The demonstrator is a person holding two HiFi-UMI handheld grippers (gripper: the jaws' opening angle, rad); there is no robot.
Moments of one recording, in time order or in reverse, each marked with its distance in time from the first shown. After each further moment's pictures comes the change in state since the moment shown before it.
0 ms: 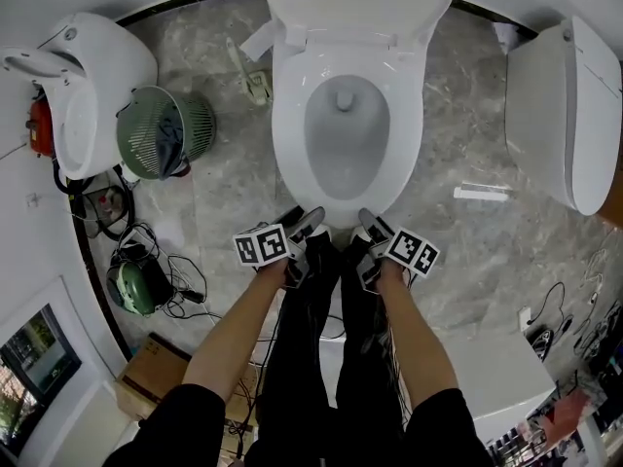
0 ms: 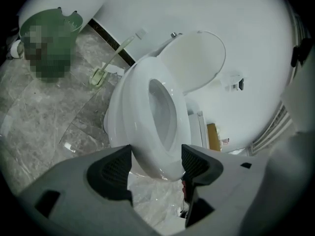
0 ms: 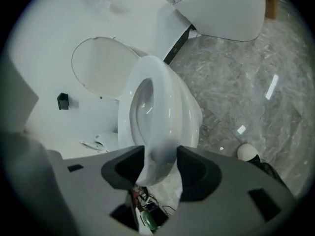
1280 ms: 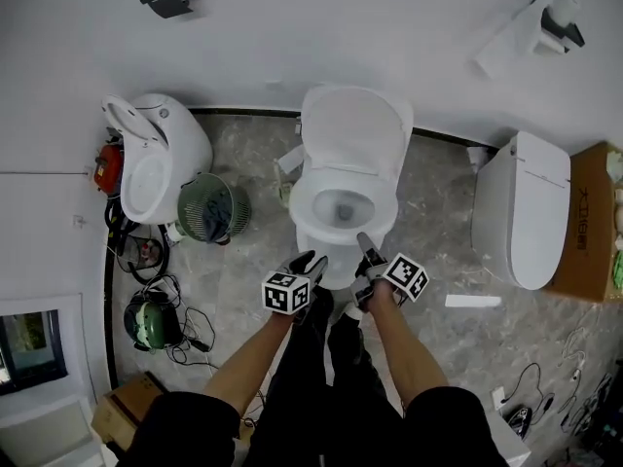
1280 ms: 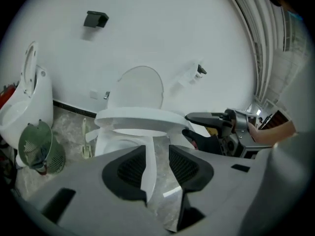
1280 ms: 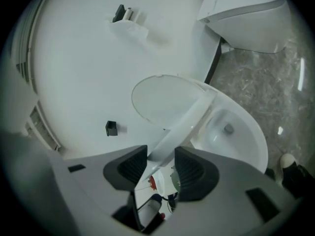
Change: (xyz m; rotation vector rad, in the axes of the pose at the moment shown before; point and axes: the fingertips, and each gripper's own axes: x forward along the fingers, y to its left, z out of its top) left arm -0.101 -0.265 0.110 0.579 -0.163 0.131; right arm -0.146 0.281 0.146 0.018 -0.138 0.368
